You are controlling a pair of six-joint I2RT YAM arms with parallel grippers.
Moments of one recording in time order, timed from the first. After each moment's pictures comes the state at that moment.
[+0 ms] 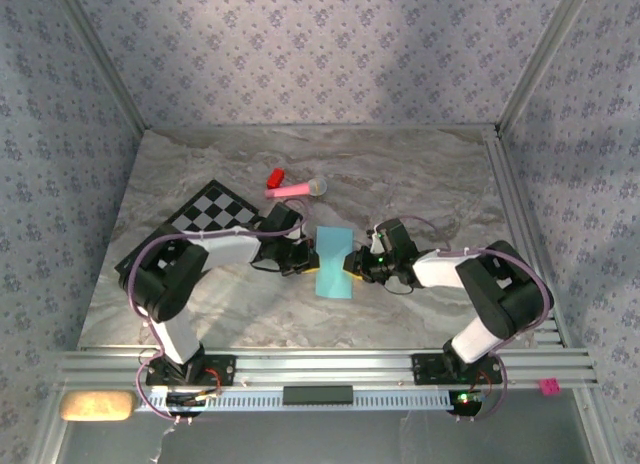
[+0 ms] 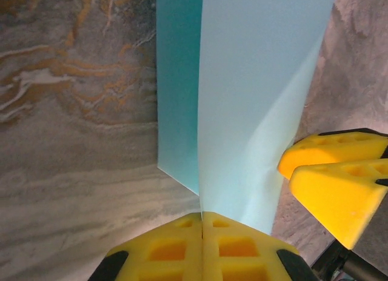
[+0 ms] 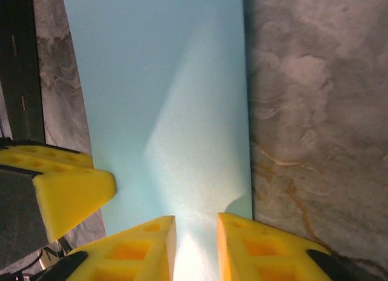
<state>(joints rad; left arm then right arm) -0.66 1.72 0.88 -0.20 0.50 -0.83 0.53 1.56 0.53 0.19 -0.50 0.89</state>
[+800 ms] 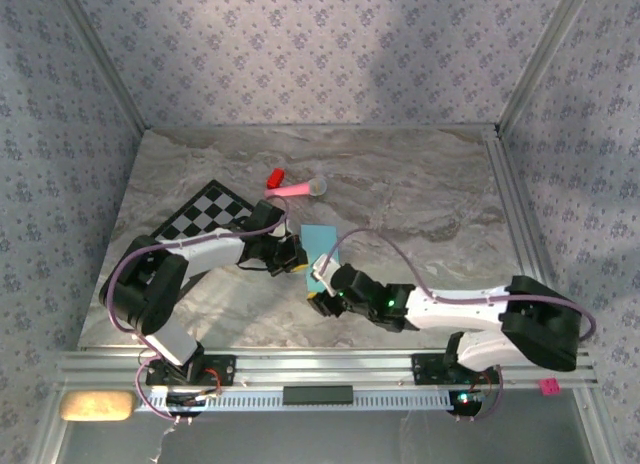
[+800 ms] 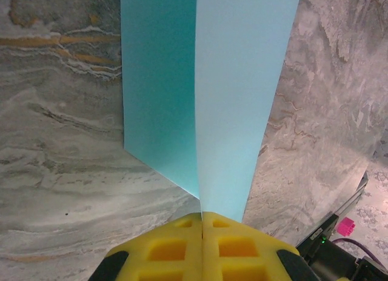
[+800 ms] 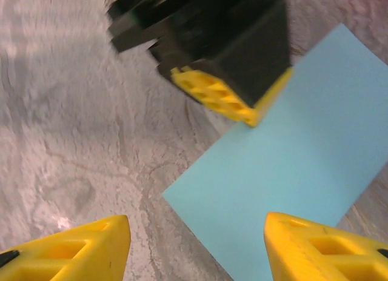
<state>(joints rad) -0.59 1.62 0.82 -0.24 0.53 -0.90 1.17 1.34 0.56 0.11 0.22 0.13</state>
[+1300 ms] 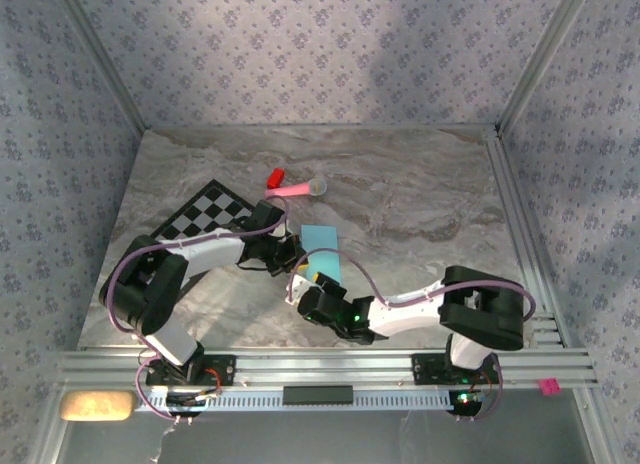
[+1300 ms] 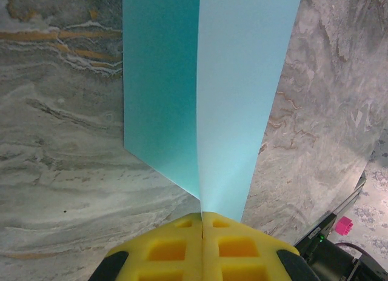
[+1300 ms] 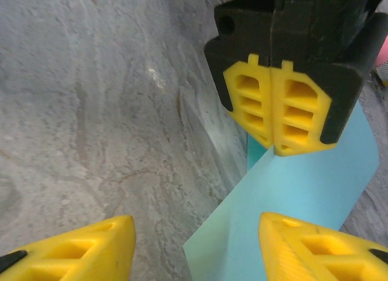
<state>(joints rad) -0.59 1.62 0.82 -0.25 0.54 -0.91 1.31 1.64 0.66 0.18 0.58 -0.07</state>
